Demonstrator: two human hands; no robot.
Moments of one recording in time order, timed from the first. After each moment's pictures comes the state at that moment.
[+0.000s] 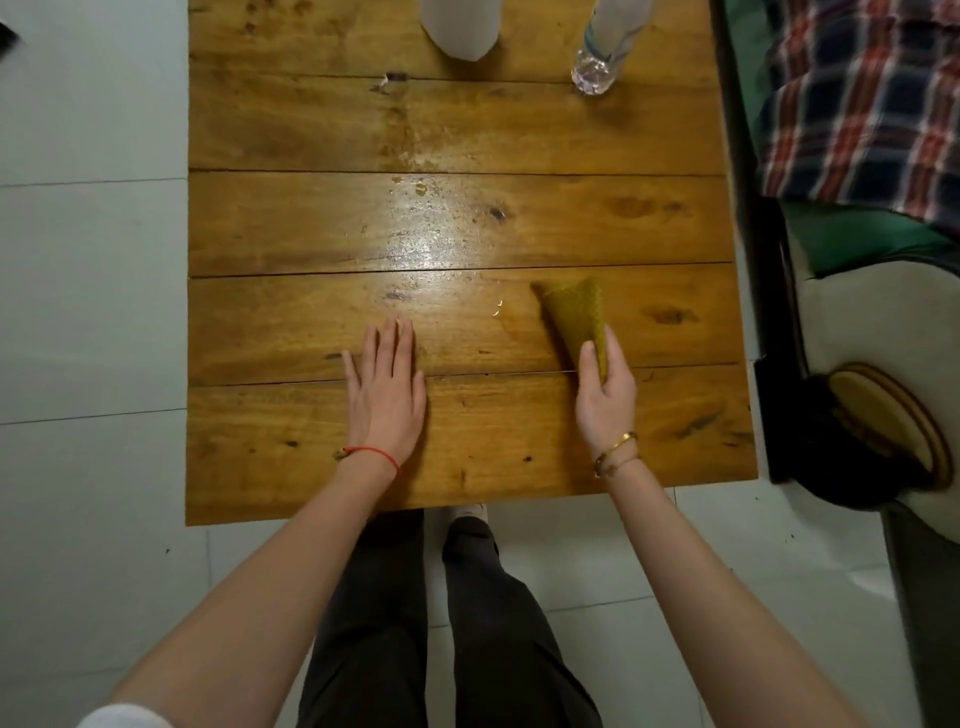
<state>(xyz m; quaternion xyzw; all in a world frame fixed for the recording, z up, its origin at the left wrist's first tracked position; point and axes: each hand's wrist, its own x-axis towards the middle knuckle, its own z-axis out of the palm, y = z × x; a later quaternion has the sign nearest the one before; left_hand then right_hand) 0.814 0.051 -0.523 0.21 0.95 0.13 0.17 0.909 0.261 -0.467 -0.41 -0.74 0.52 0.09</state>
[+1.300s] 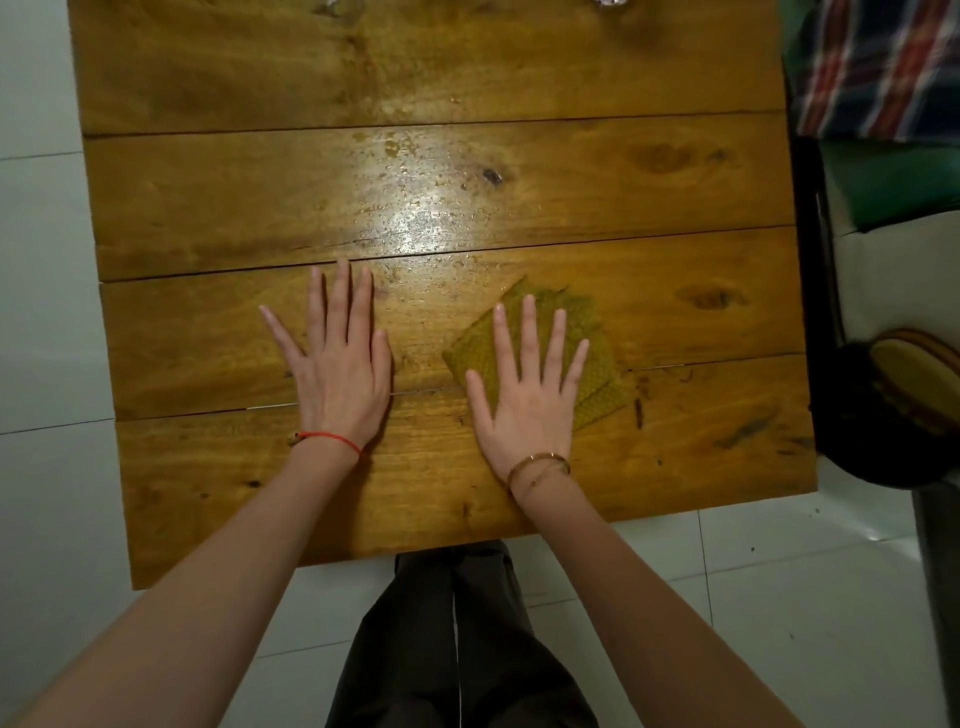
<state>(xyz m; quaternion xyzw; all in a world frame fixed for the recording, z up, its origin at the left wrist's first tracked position) 0.761 0.056 -0.559 0.23 0.97 0.05 0.10 0.882 0.202 -0.553 -0.27 -0.95 0.11 -0.10</state>
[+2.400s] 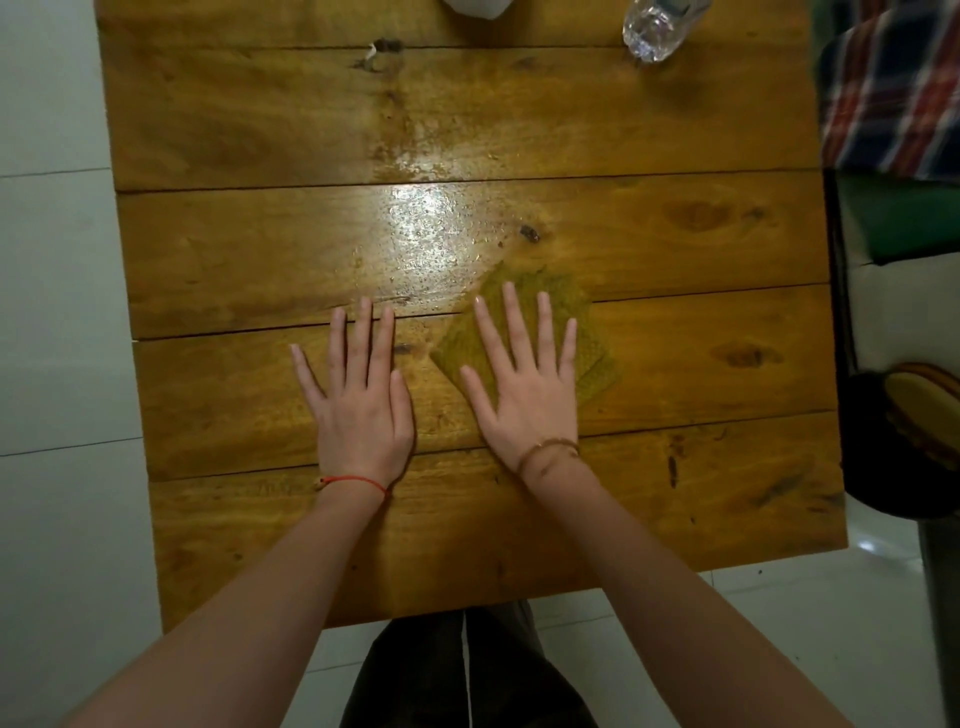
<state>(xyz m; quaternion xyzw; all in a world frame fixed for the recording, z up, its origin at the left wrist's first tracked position) 0.738 0.055 -0.553 0.21 0.96 0.10 0.12 0.804 0.214 -0.554 -0.19 -0.97 0.09 -0.12</state>
